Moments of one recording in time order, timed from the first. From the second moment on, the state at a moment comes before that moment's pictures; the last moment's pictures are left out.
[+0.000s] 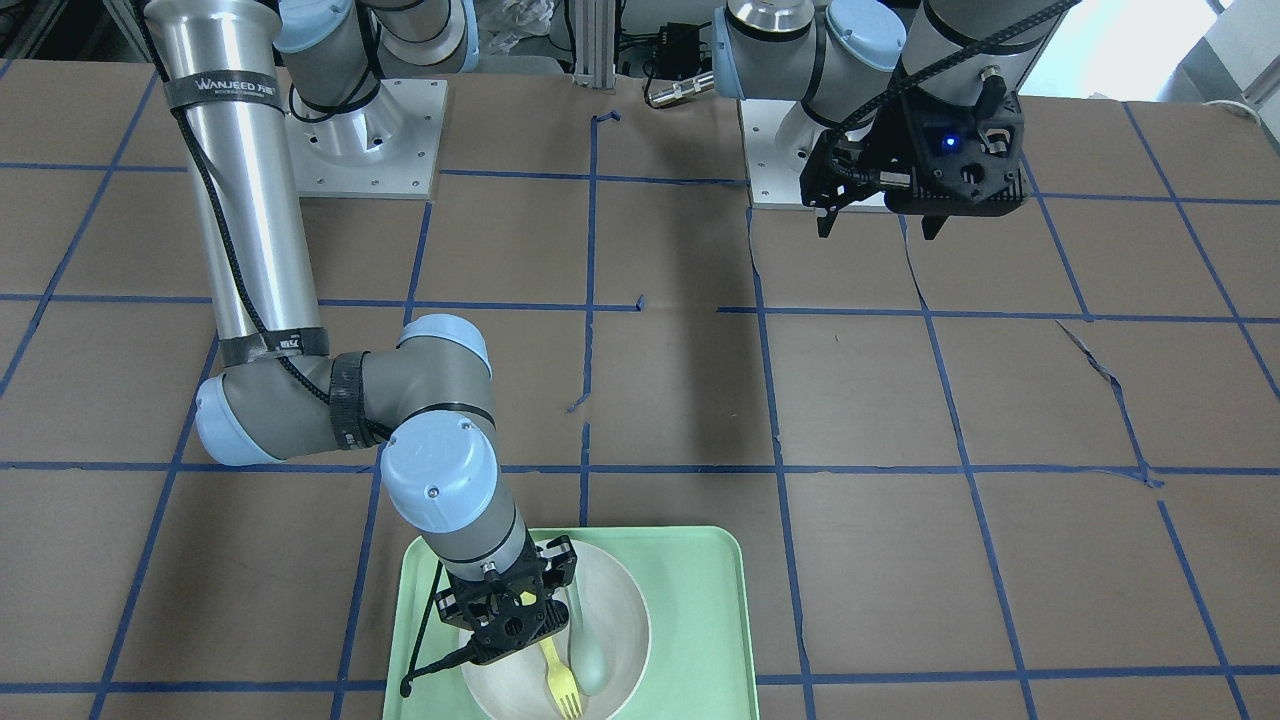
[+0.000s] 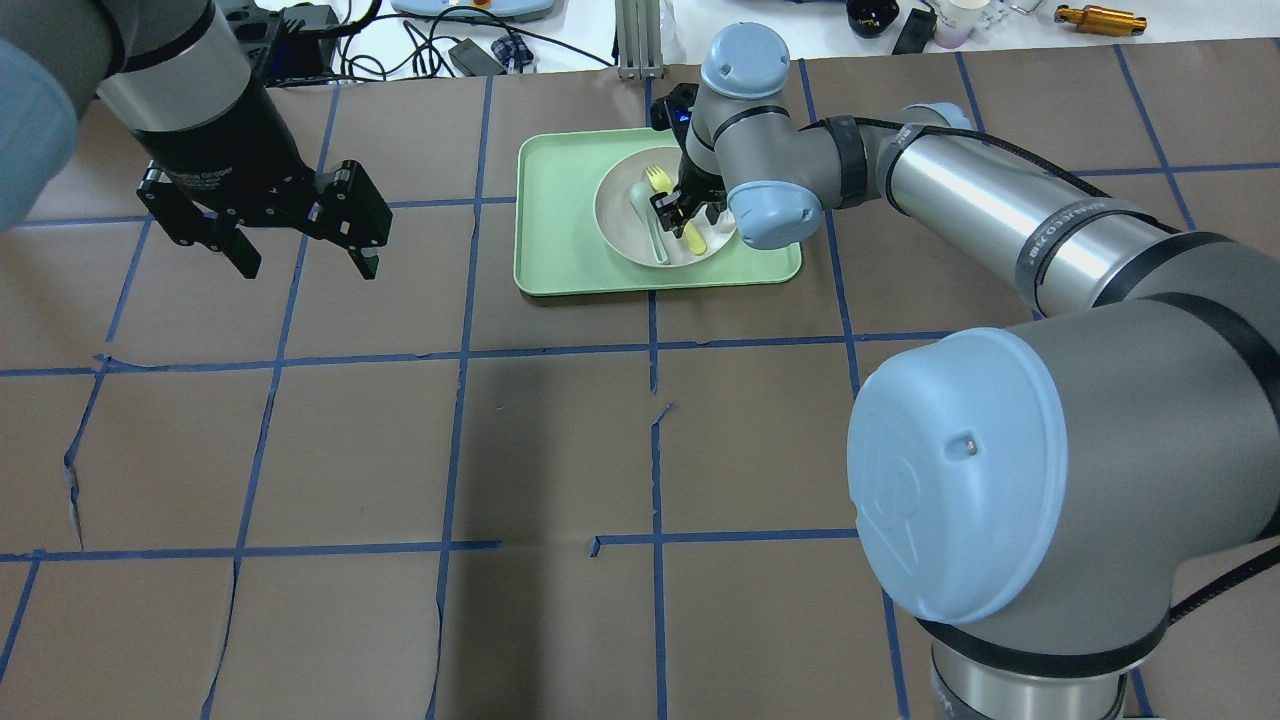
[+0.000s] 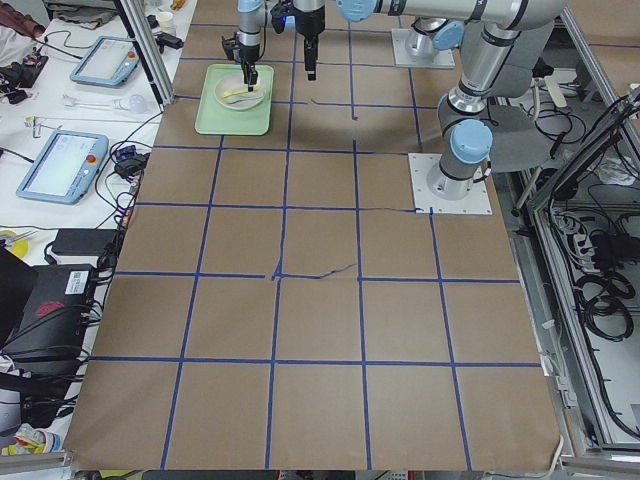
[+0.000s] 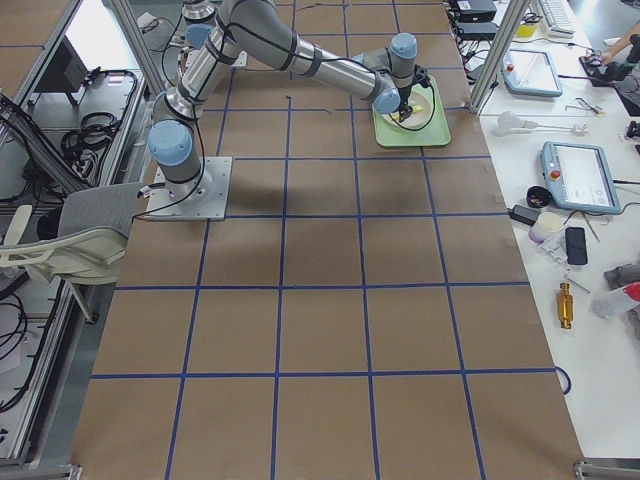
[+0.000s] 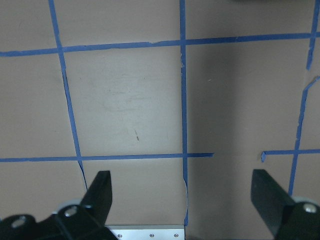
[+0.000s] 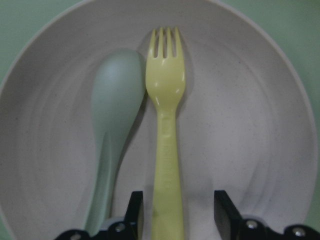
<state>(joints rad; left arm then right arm) -1.58 -1.54 -1.54 -1.68 1.62 0.02 1.77 -0.82 1.37 -2.30 -1.47 -0.20</state>
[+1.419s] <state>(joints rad) -1.58 -1.53 -1.57 -1.66 1.62 0.01 1.78 -0.84 1.37 -2.28 -1.46 -0.20</state>
